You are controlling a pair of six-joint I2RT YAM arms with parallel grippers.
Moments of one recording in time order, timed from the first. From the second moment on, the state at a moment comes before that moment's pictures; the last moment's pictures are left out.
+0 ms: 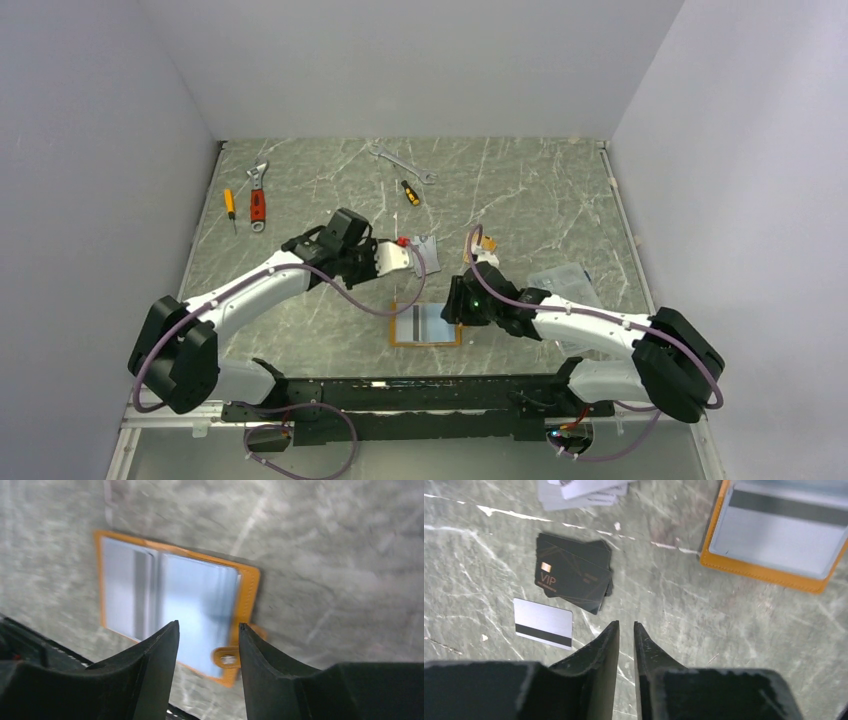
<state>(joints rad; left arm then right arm) -0.62 1.34 0.88 -0.49 0.20 0.77 0.86 1.22 0.54 -0.14 0.07 0.82</state>
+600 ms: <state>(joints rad) -0.59 1.41 1.14 -0.63 0.33 0.60 0.84 1.16 0.48 -0.19 0.07 0.88</state>
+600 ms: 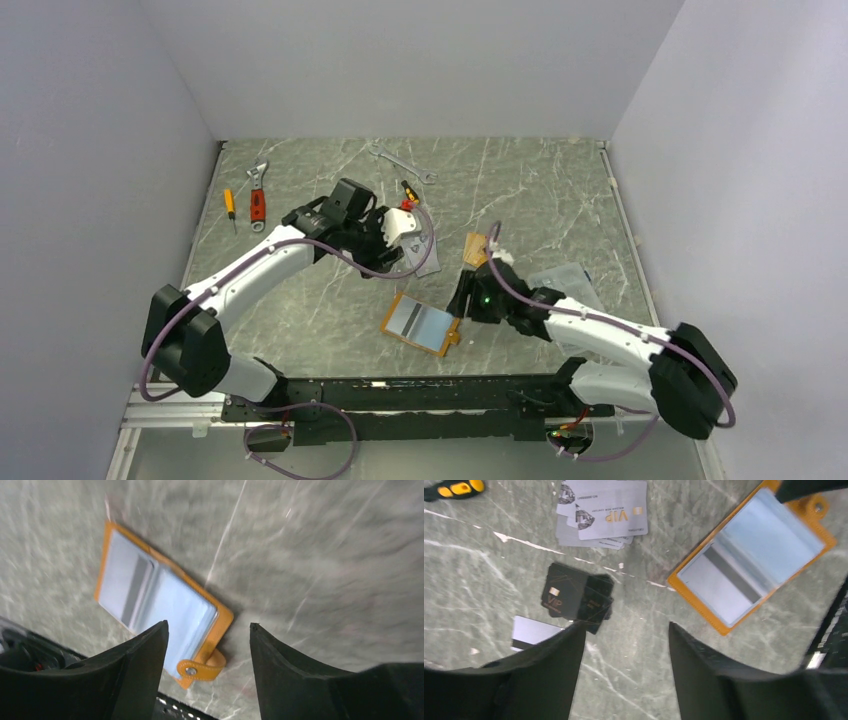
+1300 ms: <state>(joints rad) -0.53 1.62 1.35 -0.58 0.47 0.39 0.27 1.36 0.71 -0.16 -0.06 0.65</state>
